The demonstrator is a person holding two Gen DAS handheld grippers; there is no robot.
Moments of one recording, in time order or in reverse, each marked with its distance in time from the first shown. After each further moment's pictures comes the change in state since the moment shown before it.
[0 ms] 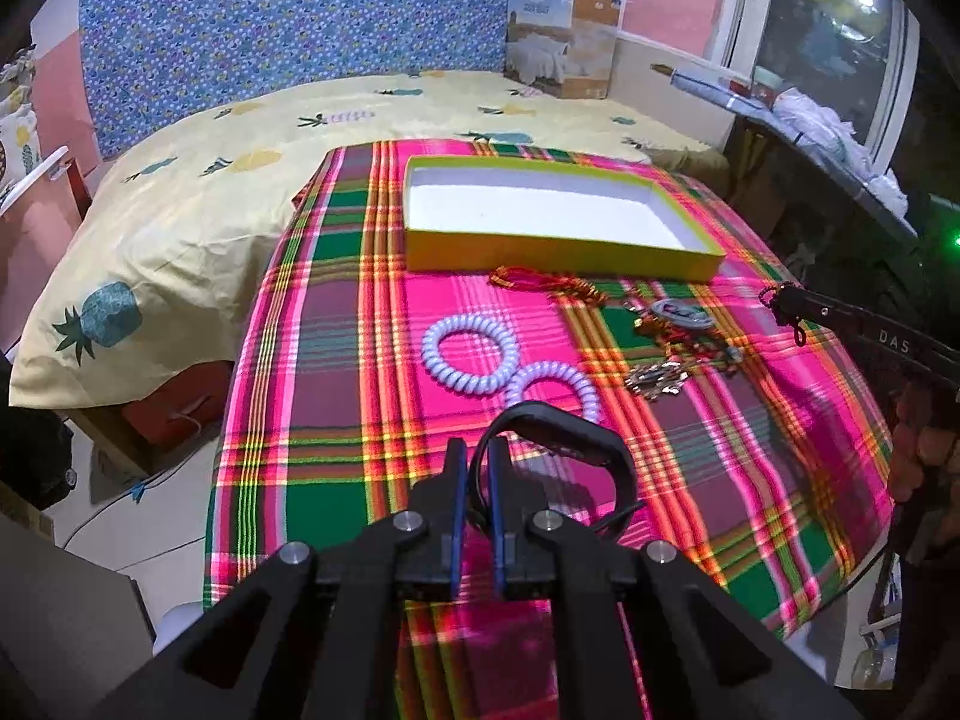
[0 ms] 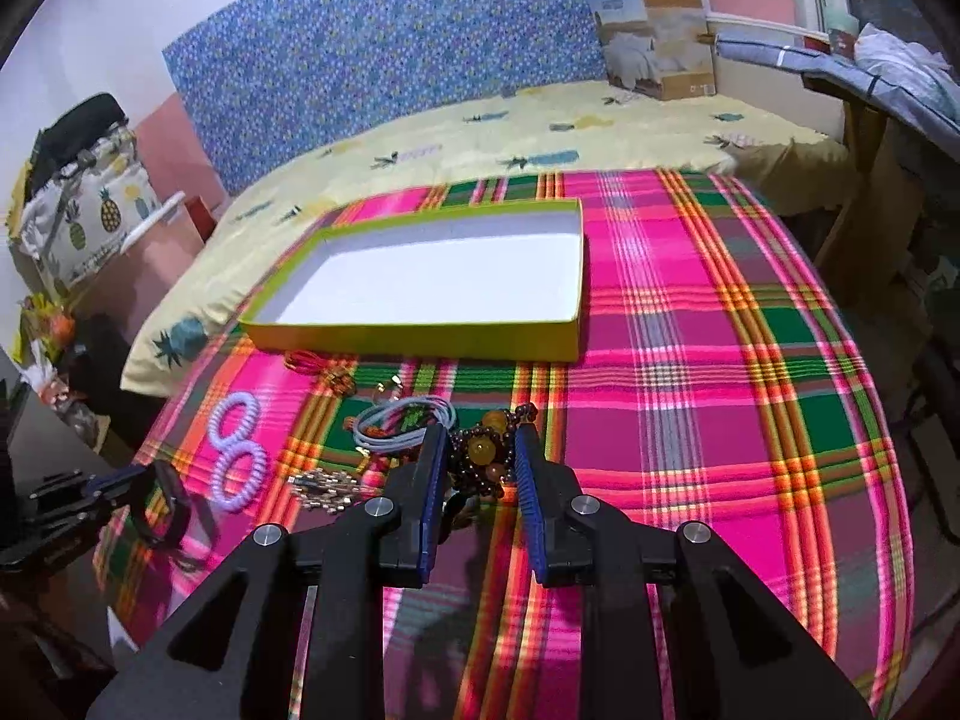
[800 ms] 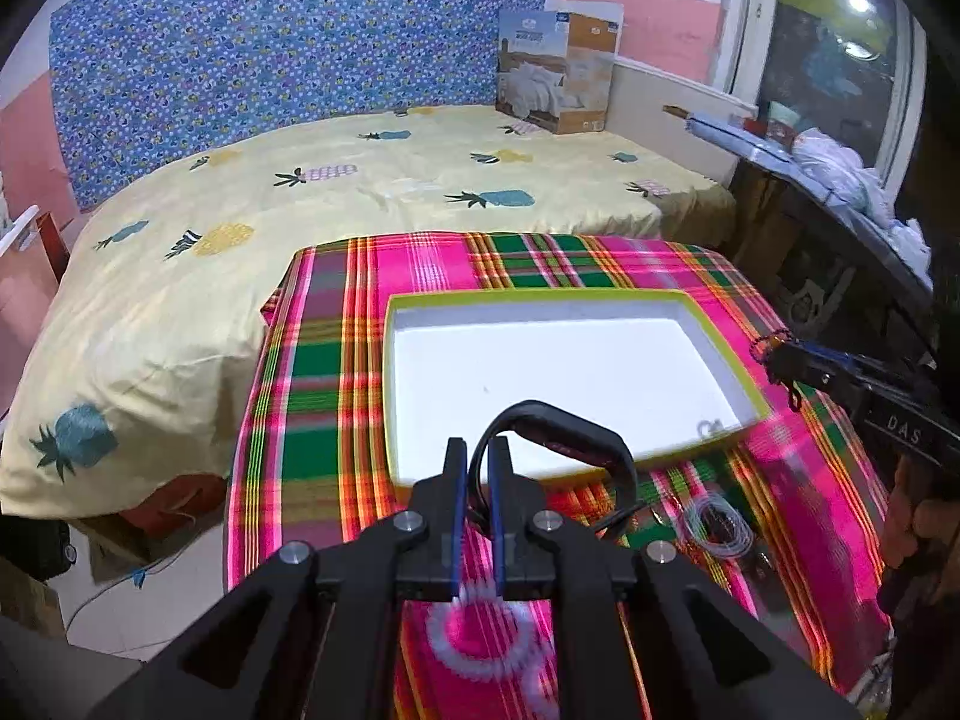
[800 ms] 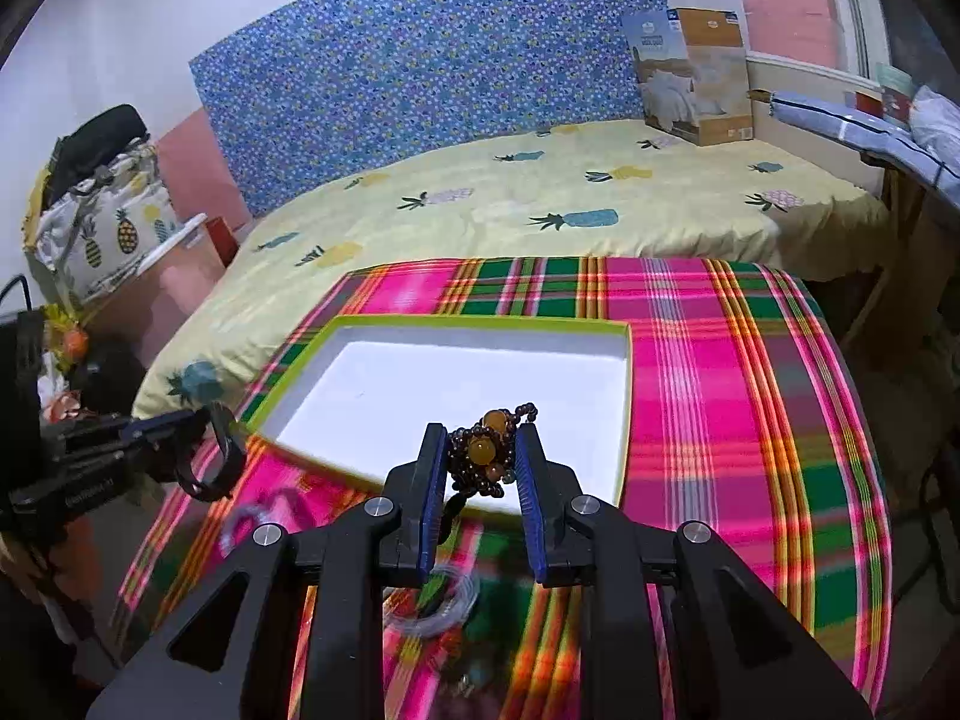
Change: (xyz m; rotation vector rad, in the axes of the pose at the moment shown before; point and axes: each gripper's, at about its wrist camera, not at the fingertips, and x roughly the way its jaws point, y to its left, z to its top) left arm 0.063 0.005 0.129 0.023 -0.051 0.000; right arm 0.052 0.004 0.089 -0.065 -0.037 0.033
